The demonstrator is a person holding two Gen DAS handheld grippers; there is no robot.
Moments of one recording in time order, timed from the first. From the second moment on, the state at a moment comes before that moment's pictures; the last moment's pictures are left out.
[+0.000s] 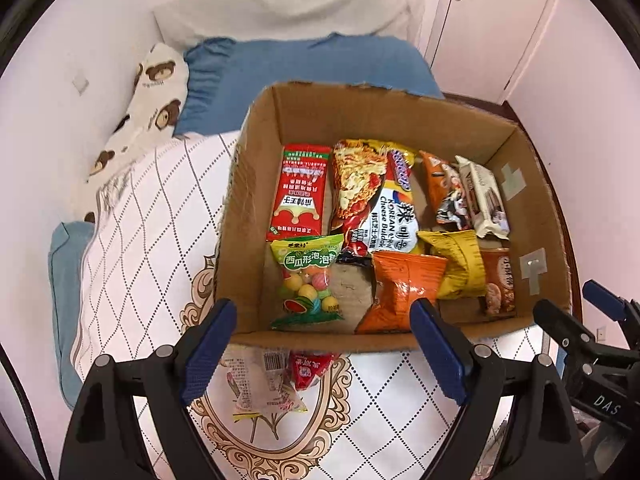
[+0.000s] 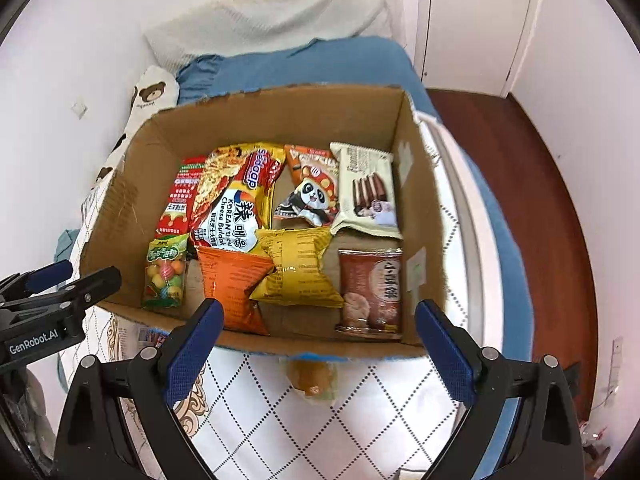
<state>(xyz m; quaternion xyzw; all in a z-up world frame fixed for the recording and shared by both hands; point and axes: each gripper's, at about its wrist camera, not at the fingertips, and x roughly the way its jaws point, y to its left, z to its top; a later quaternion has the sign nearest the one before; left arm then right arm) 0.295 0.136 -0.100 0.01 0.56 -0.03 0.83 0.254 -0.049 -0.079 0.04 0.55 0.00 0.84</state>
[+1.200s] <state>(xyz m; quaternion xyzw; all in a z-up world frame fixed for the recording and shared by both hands) 0.147 0.177 -0.177 0.01 0.60 0.01 0.80 0.043 -0.167 -0.193 0.22 0.62 -0.10 0.74</state>
